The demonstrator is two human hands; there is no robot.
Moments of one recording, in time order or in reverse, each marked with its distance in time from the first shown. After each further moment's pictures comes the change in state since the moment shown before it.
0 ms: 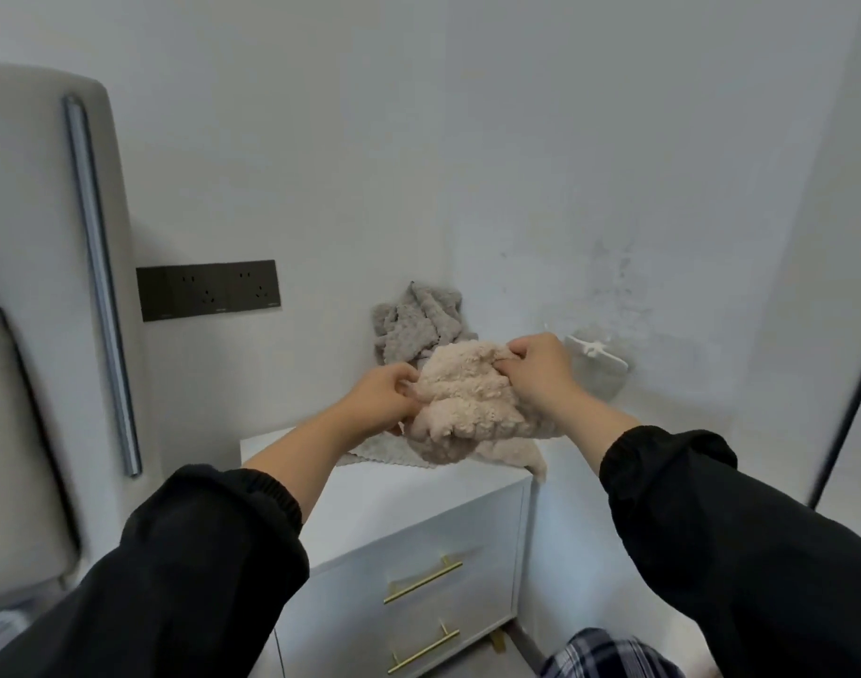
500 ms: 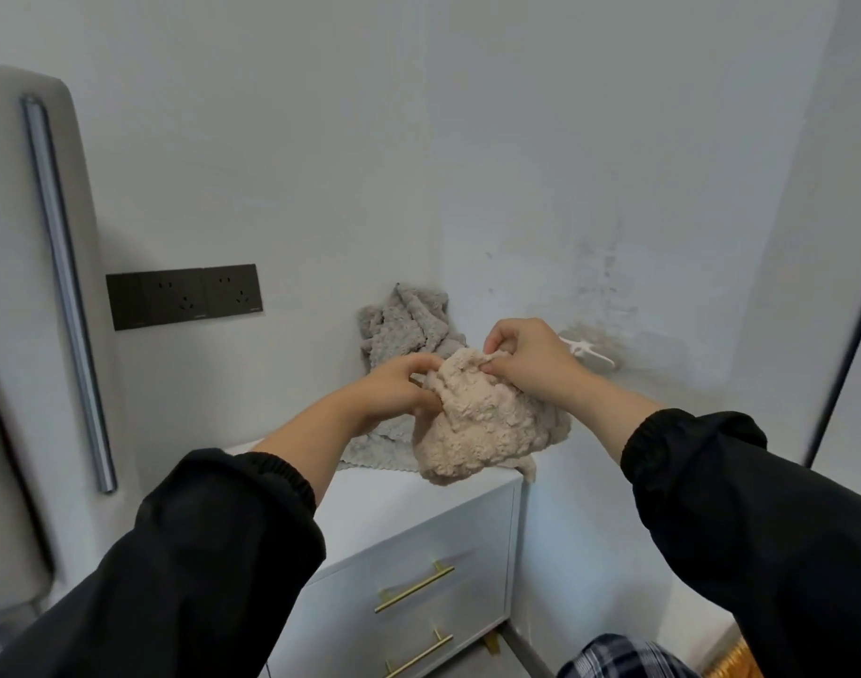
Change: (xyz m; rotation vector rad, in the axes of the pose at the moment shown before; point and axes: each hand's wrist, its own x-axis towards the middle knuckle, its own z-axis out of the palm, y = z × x) left_hand 0.018 0.021 0.008 -0.056 -0.247 0.111; right_hand 0.002 -0.013 -0.026 -0.036 -0.159 -0.144
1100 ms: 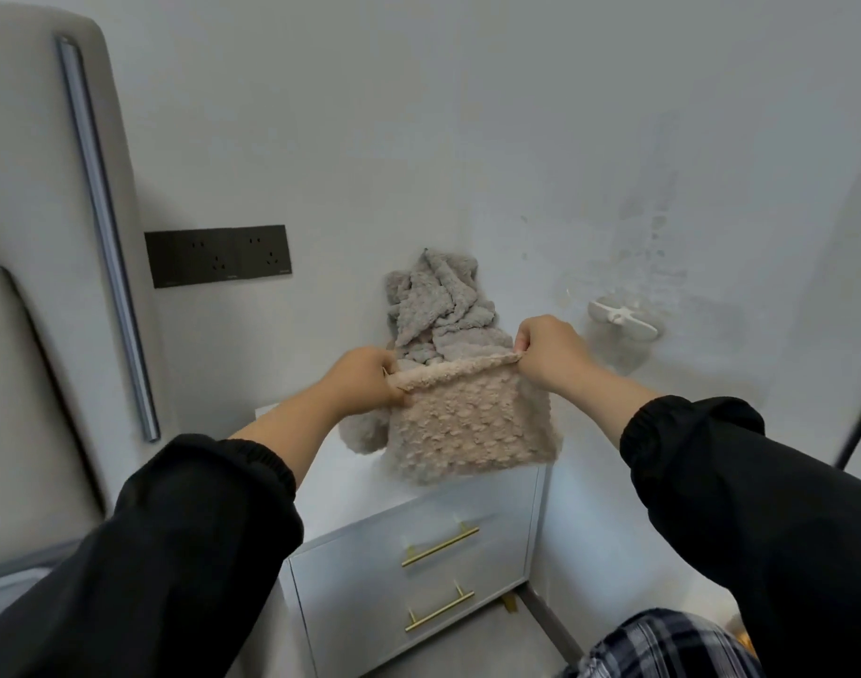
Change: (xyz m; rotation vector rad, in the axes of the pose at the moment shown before) left_hand -0.025 -0.053 -0.036 0.691 0.283 -0.118; right_hand 0.003 0.020 0.043 -0.382 -0.014 0.183
